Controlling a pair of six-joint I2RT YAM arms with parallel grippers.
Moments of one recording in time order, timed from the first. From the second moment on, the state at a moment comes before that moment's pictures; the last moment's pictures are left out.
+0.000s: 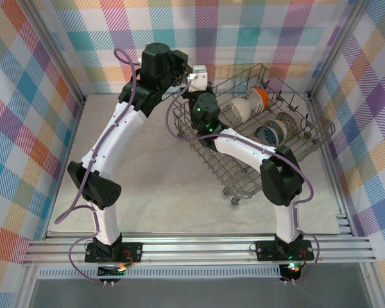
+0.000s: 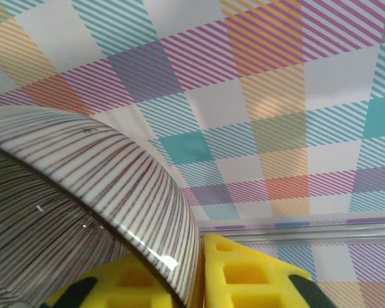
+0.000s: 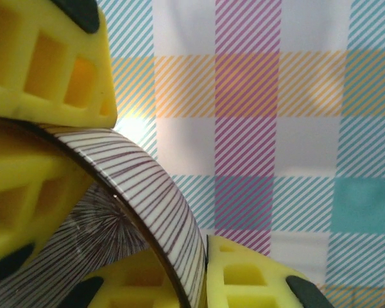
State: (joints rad) left arm -0.53 1.89 2.22 -0.52 -0.16 -1.32; right arm 0.75 1.98 1.62 0.75 0.62 -0.23
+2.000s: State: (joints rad) left arm -0.07 2.05 2.13 -0.37 0.36 -0.71; right arm 0.49 1.96 1.91 -0.33 0.91 -0.26
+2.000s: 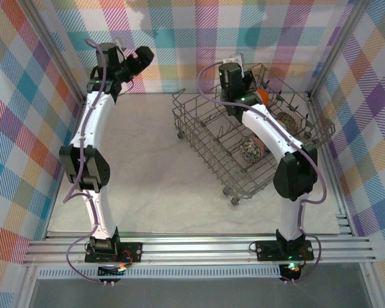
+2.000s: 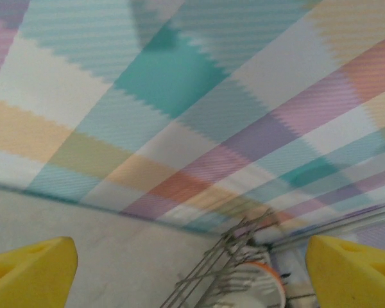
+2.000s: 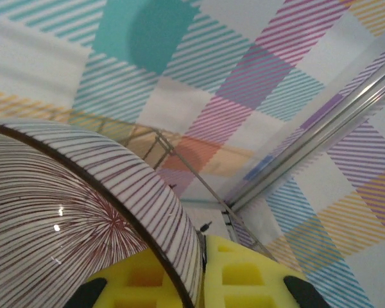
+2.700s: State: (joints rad) left arm -0.03 2.12 2.14 -0.39 0.46 -0.68; right arm 0.50 2.18 2.15 -0.90 0.92 0.00
